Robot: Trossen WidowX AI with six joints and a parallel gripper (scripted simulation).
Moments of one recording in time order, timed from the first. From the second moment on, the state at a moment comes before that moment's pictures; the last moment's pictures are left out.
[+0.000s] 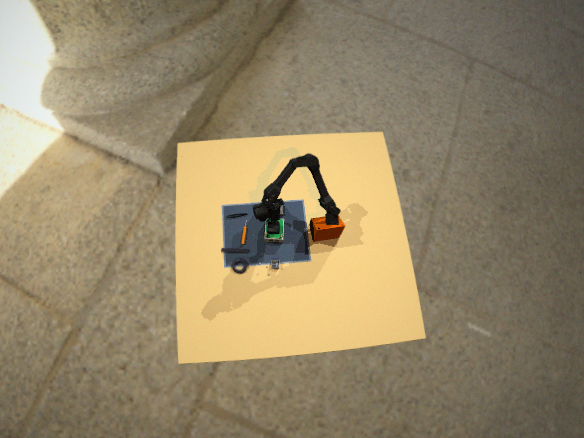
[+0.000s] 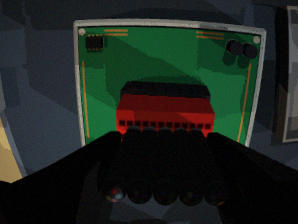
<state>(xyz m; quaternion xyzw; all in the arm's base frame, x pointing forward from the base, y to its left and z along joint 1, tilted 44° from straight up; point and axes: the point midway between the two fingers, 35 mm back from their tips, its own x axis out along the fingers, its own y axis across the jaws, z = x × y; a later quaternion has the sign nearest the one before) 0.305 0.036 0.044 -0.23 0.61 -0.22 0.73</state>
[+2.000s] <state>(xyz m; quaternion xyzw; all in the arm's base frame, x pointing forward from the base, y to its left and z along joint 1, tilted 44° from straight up) 0.301 0.044 0.053 -0.23 0.61 -0.23 0.72</state>
